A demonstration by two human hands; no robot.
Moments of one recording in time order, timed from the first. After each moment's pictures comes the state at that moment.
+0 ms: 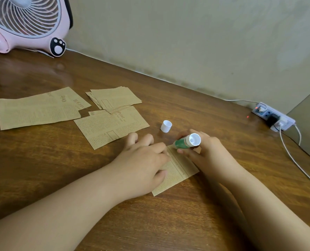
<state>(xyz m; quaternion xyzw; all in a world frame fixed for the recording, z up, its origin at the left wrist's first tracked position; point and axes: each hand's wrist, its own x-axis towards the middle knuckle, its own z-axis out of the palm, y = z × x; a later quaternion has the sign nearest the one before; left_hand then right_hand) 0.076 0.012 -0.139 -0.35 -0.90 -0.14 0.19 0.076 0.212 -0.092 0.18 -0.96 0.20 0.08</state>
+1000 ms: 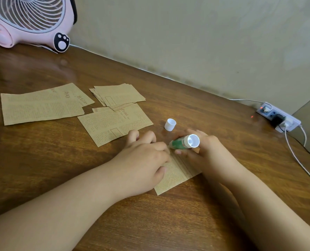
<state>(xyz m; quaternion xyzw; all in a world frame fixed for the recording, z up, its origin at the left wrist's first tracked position) 0.078 0.006 -0.133 -0.36 -0.90 -0.19 0.15 0.073 0.203 -0.093 0.23 -0.95 0.20 0.07</state>
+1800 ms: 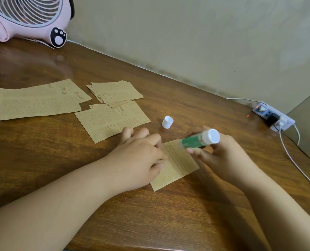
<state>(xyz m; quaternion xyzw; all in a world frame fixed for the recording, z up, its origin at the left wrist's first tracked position) 0.082 0.003 -0.124 -0.33 -0.92 -0.20 0.08 0.096 0.216 -0.071 0.22 -0.94 0.24 0.09</state>
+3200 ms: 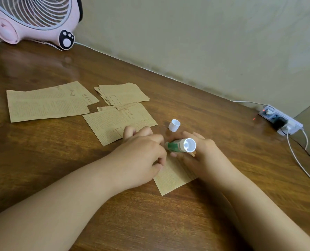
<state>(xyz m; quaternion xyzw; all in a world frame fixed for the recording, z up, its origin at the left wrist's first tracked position) 0.075 -0.008 -0.121 -0.31 -0.92 -0.22 0.07 0.079 0.185 -0.096 0.24 -0.95 0.22 0.05</state>
